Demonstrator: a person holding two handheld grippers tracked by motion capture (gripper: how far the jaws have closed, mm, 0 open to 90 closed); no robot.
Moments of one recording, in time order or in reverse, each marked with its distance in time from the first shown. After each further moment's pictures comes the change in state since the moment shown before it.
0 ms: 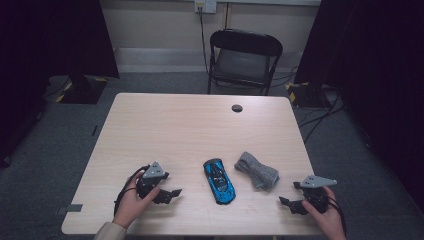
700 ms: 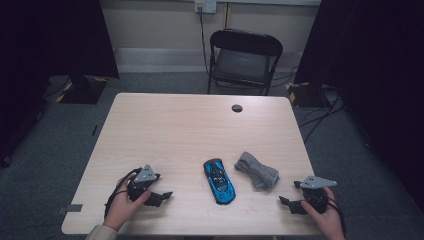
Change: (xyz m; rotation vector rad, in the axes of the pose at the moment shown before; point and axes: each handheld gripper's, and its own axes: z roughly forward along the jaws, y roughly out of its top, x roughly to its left) left arm 0.011 -0.017 -0.014 0.030 0.034 0.067; right arm 0.000 -0.002 0.002 -0.014 -0.021 -0.016
